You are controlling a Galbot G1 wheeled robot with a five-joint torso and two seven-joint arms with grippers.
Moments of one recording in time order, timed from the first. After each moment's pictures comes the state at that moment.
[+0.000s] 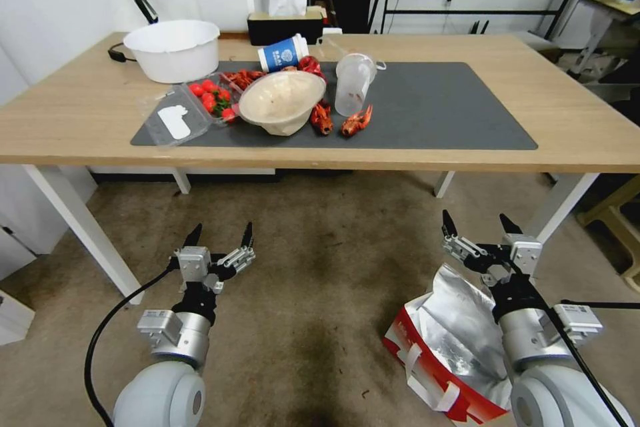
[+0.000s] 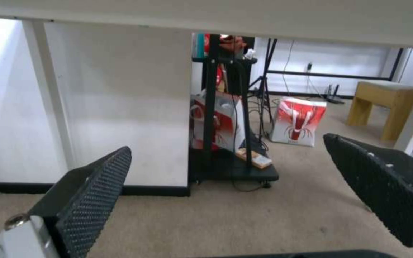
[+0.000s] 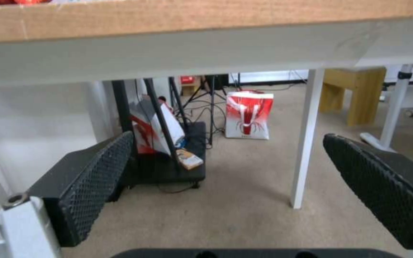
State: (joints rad) left arm 1.63 -1.55 -0.57 -2.20 -0.18 0.07 0.09; right arm -1.66 1.52 0.68 2.38 0.19 -0.22 -0.04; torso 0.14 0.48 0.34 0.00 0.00
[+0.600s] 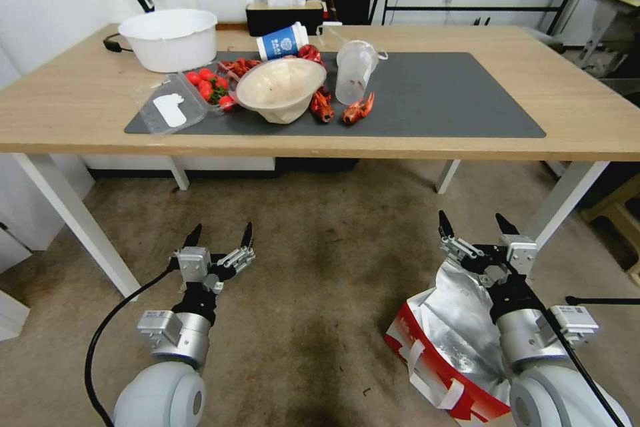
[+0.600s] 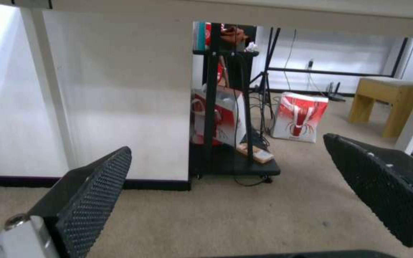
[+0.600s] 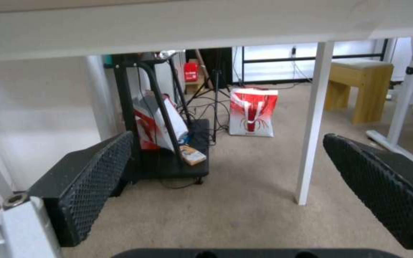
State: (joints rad) left arm 1.63 -1.56 -0.57 -2.20 -0.18 0.06 0.10; right arm -1.66 1.52 0.68 2.37 0.18 -0.20 -0.06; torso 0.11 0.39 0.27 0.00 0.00
